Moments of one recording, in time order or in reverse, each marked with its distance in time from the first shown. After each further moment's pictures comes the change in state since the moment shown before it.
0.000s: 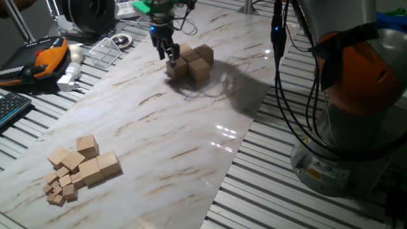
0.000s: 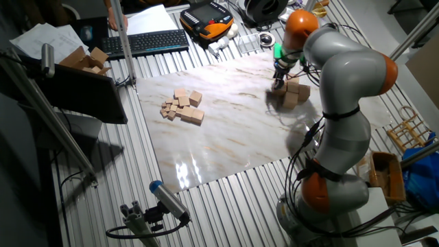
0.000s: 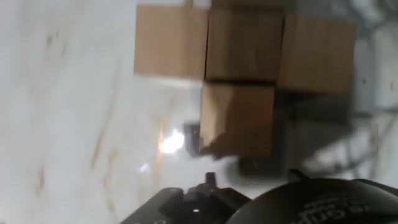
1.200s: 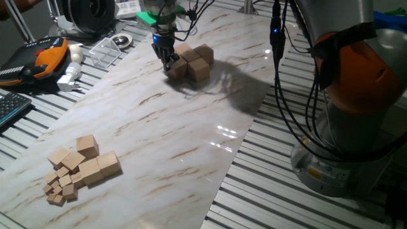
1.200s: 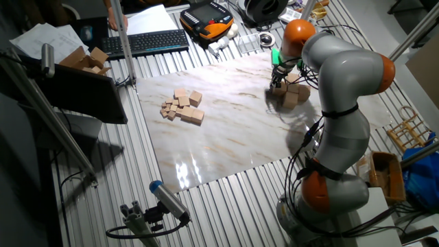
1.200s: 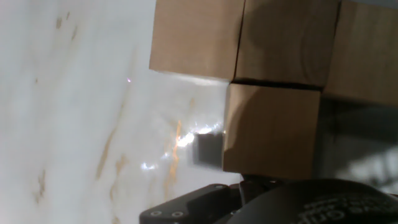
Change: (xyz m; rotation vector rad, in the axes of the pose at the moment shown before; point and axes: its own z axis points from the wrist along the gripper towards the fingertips) arm -0.025 0.012 0.036 -0.026 0.016 -0.018
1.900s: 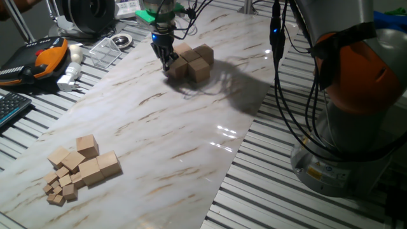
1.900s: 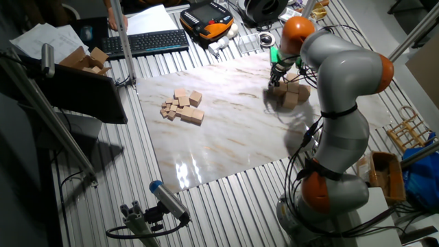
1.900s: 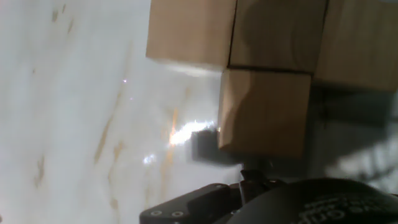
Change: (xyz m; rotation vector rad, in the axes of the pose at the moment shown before) arm 0.023 -0.002 -0.012 0.018 0.003 -0.021
